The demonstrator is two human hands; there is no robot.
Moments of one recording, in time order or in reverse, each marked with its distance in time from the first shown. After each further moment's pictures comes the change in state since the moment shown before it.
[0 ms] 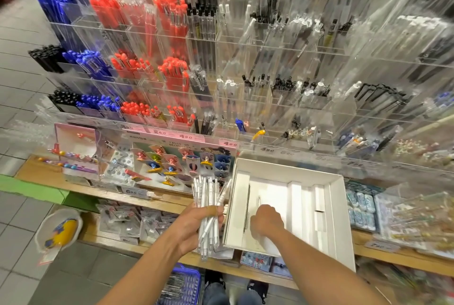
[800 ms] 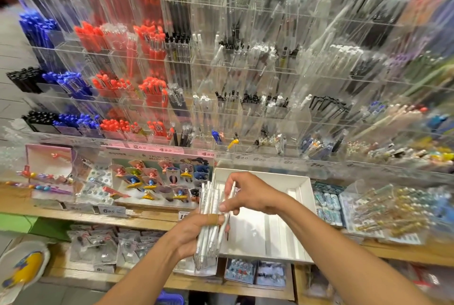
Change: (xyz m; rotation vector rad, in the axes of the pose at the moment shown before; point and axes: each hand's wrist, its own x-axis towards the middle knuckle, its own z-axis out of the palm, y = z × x) left_hand -0.005 -0.001 0.037 0.042 -0.322 -0.054; right_hand -0.122 -0.041 -0.143 0.472 -0.162 -0.610
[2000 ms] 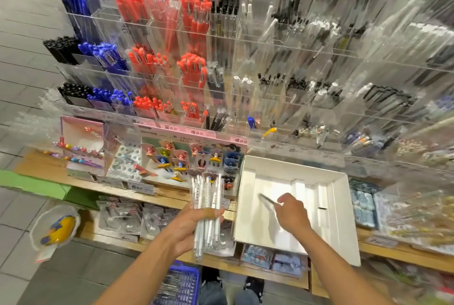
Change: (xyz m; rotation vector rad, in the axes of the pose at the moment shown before) left_hand -0.031 -0.009 -0.074 -0.014 0.237 0.058; right_hand 0.032 0.130 0.046 -0.397 0.442 0.509
